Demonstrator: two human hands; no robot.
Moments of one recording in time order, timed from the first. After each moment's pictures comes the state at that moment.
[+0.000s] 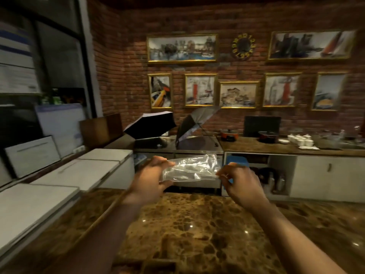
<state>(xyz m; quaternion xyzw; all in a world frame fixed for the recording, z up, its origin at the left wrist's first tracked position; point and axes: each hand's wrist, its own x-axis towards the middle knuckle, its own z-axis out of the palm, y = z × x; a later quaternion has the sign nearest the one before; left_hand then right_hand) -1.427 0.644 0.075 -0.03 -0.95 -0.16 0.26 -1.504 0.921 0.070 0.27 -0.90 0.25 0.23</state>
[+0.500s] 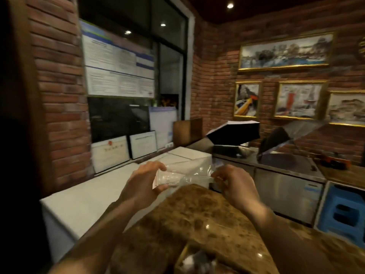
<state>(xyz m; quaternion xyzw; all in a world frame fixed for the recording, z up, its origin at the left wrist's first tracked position) -1.187 0.410 0.077 0.23 -0.91 -0.13 0.31 -1.385 0.613 0.084 0.48 -0.80 0.30 0.20</state>
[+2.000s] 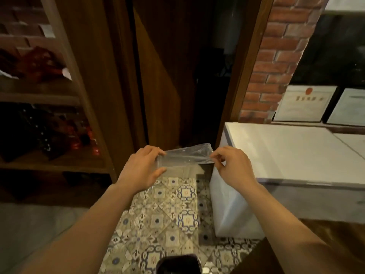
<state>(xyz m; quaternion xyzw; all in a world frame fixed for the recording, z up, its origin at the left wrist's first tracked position) -0.780 0.302 -0.079 0.69 -0.70 -0.01 0.19 -1.051 0.225 -0.076 0.82 -0.48 0.31 -0.06</state>
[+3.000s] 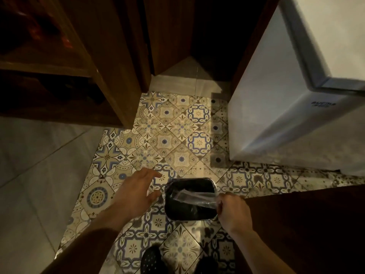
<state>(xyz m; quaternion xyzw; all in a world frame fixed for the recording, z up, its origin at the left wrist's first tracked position) -0.746 0.383 -0.494 0.72 -0.63 -0.27 0.04 -1.025 0.338 -0.519 0.73 -0.63 -0.12 -0.24</state>
